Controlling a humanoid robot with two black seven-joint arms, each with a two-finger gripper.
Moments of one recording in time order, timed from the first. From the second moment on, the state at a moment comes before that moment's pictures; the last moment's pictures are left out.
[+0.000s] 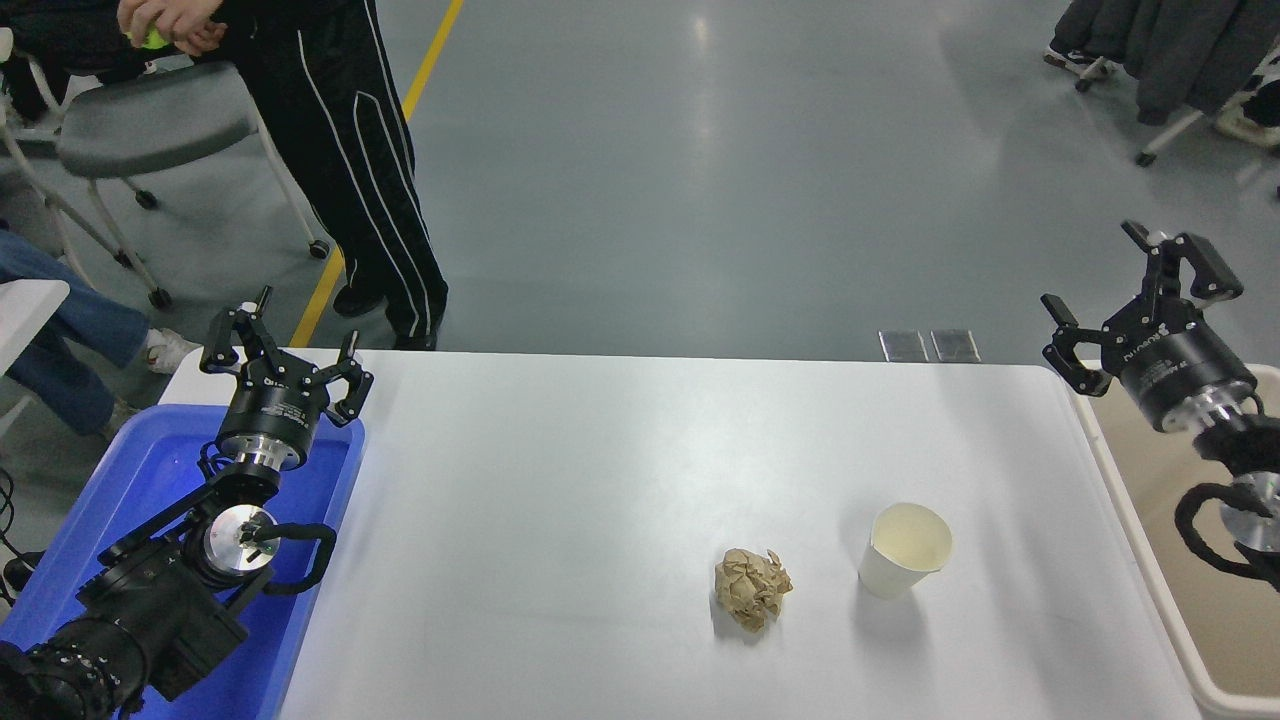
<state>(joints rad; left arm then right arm) -0.59 0.29 -0.81 -0.47 -0.06 -0.50 -0.60 0.64 -0.80 0.66 1.06 -0.07 0.21 0.35</state>
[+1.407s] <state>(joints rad) -0.59 0.29 -0.81 -0.47 -0.06 -0.50 -0.60 1.23 -0.90 -0.19 1.36 -1.21 0.18 0.32</state>
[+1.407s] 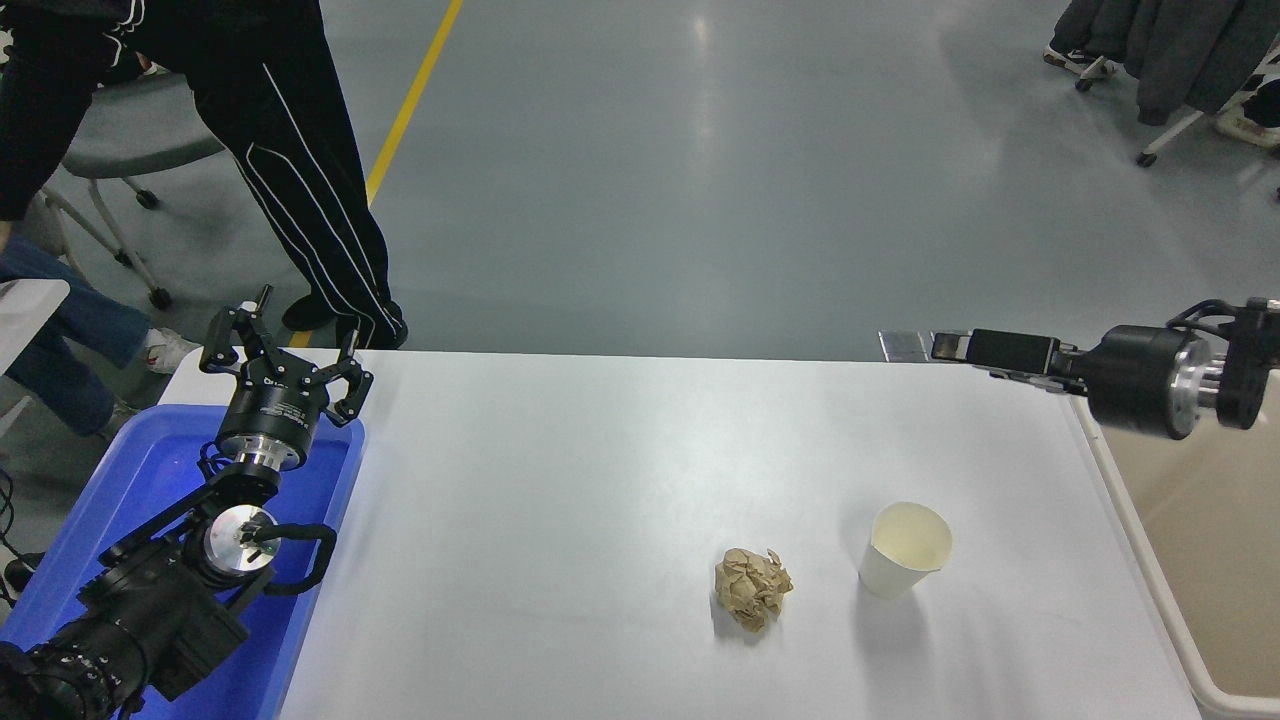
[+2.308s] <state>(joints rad) -0.59 0.29 -0.81 -0.47 -0.06 -0.50 -0.60 1.09 -0.62 -0.44 0.97 -1.34 0.06 0.32</state>
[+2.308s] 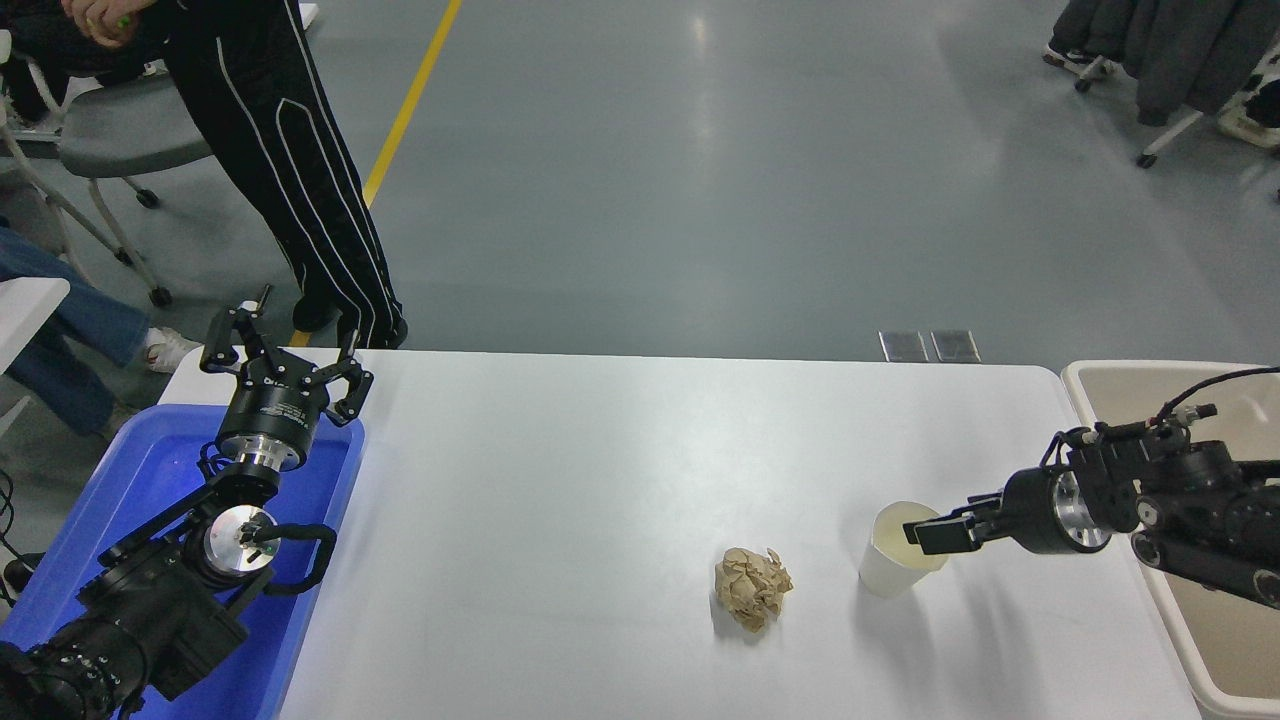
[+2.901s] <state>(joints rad) -0.59 0.29 -0.81 -0.47 -0.06 -0.50 -0.60 1.09 -0.60 -0.48 0.95 -1.34 0.02 0.40</state>
